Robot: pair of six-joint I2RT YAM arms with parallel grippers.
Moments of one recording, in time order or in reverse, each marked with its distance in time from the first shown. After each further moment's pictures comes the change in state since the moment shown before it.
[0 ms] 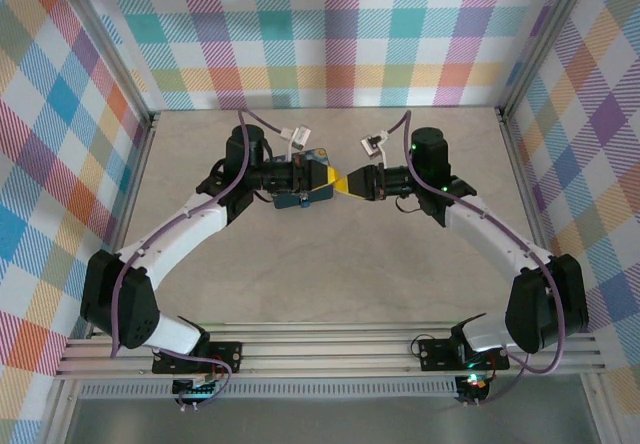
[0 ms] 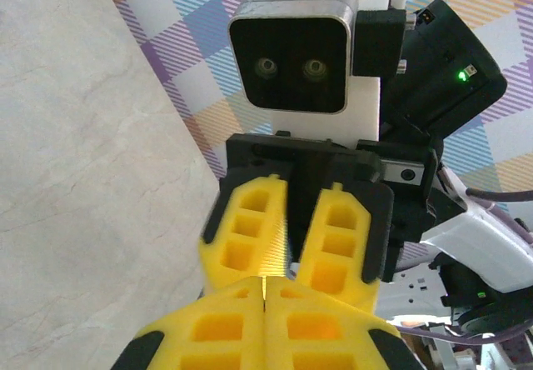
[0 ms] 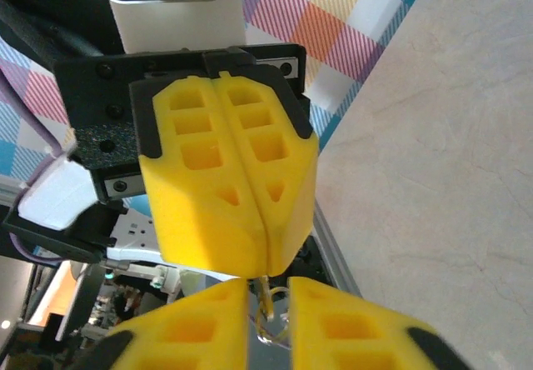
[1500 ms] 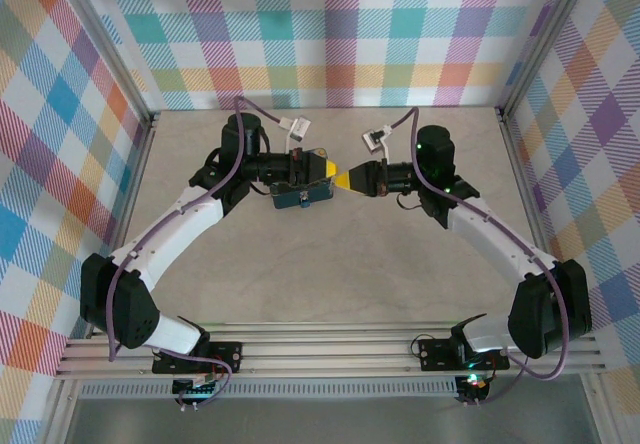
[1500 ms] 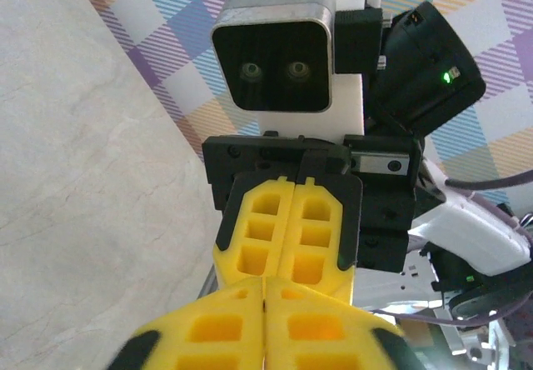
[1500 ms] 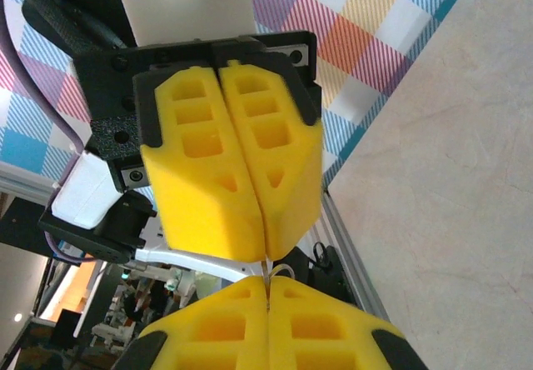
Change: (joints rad) left arm 0.008 0.000 0.096 -0.097 0.027 0.060; right arm 0.009 -0.020 -0.011 0.154 -0.014 0.125
